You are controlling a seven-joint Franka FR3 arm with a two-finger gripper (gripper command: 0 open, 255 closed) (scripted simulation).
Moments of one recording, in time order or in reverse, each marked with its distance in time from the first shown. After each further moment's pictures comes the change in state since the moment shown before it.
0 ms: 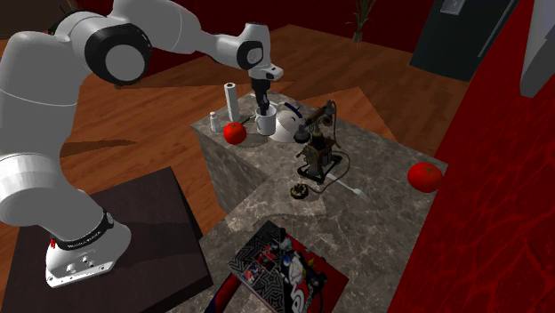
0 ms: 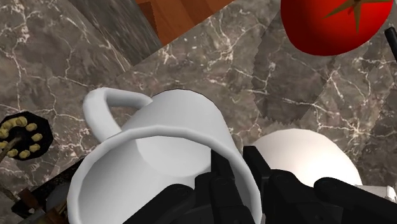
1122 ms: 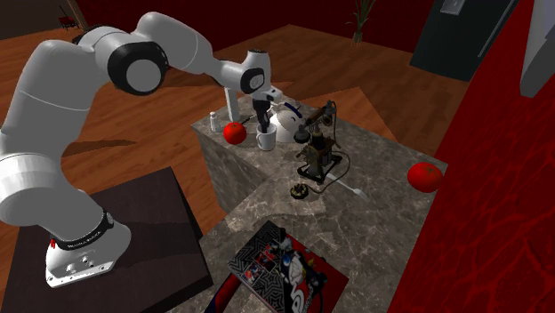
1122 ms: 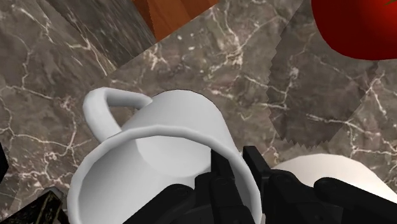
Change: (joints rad) arm 0.007 0.123 -0.012 -0.035 -0.019 0.157 0.019
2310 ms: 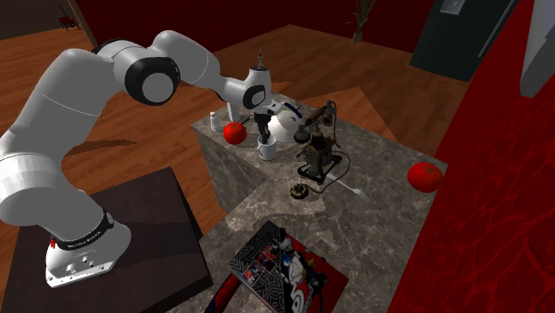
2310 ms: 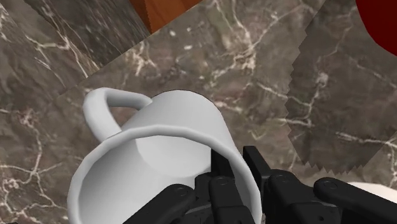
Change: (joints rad) arm 0.007 0.117 -0.012 0.026 -0.012 0.091 0.010
